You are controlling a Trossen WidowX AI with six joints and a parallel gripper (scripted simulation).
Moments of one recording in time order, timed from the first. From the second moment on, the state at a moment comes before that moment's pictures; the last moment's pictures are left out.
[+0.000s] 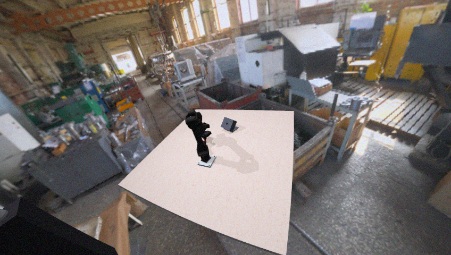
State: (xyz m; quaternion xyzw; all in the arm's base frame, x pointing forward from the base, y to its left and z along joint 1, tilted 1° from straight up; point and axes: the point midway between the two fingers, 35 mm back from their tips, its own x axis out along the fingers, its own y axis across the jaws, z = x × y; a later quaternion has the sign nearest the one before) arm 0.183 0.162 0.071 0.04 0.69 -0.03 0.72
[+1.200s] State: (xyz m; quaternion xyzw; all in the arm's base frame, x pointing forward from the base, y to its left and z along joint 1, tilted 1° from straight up) arm 0.185 0.162 0.142 0.04 0.69 -0.03 0.72
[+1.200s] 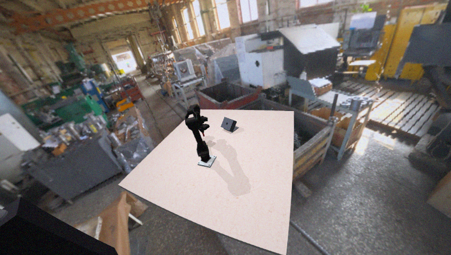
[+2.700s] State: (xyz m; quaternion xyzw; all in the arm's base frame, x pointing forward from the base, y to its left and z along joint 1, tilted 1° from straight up) arm 0.263 0.126 0.166 0.24 0.49 -0.15 0.83
